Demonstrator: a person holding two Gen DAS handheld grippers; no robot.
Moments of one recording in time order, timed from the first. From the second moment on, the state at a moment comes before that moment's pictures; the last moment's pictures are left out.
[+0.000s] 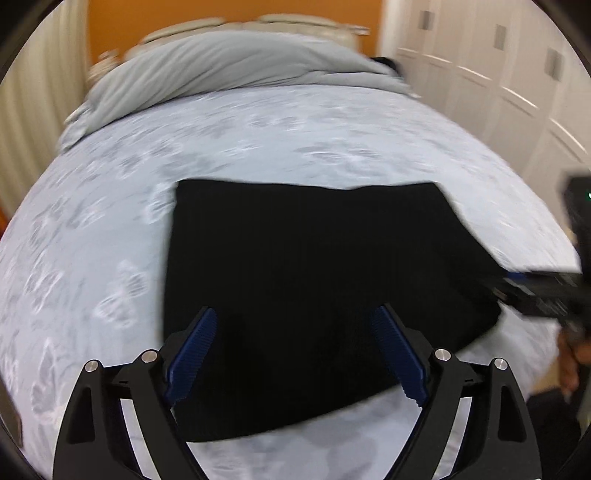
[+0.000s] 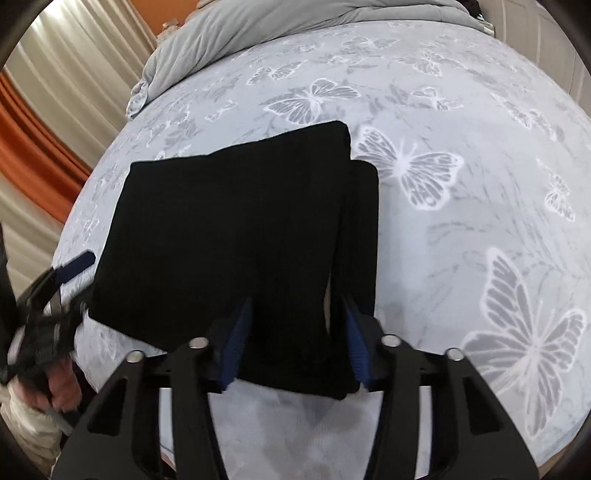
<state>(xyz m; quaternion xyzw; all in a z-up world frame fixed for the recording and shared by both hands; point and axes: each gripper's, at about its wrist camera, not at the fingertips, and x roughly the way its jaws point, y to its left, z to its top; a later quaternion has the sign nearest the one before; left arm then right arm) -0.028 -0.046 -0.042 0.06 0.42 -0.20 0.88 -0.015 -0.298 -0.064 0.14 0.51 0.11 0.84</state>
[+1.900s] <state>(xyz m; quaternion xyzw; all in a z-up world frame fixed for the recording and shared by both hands) -0.032 0.270 -0.012 -0.32 0.35 0.08 0.88 -0.058 -0.437 0.027 0.37 0.23 0.07 0.90</state>
